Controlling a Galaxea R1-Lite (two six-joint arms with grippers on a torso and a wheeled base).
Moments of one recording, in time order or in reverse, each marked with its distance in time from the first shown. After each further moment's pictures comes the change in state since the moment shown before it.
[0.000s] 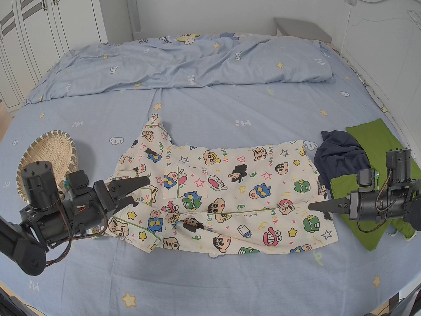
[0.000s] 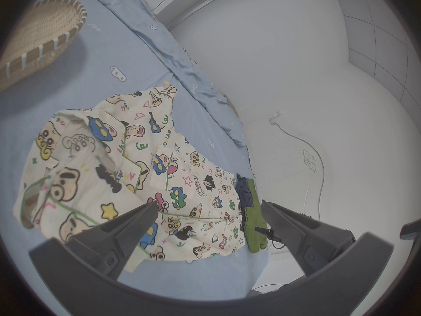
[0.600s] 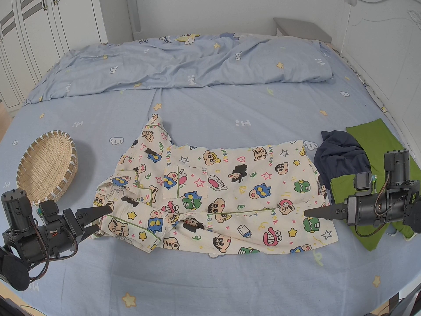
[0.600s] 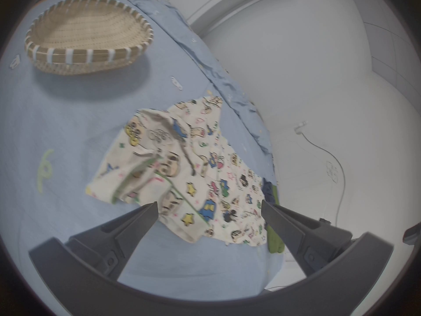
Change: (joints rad) left arm 0.261 -0.111 0.233 0.039 -0.087 0.061; right arm 0.049 -0.017 0.003 0.031 0.003 0.014
